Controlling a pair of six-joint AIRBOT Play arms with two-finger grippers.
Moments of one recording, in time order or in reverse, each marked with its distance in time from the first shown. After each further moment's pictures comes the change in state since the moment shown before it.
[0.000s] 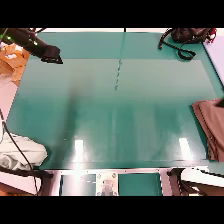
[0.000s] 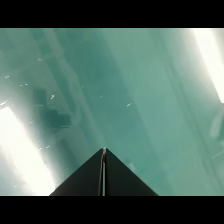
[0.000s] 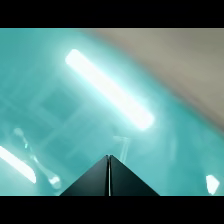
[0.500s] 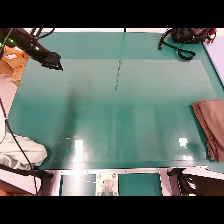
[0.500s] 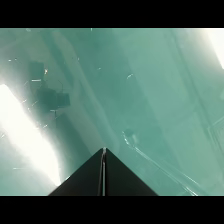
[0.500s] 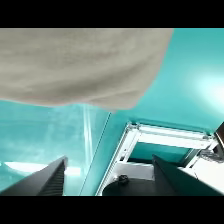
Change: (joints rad) left arm 0.000 -0.038 0.000 0.017 -0.090 0.071; right arm -0.530 -0.039 -0.024 -0.298 0.256 0.033
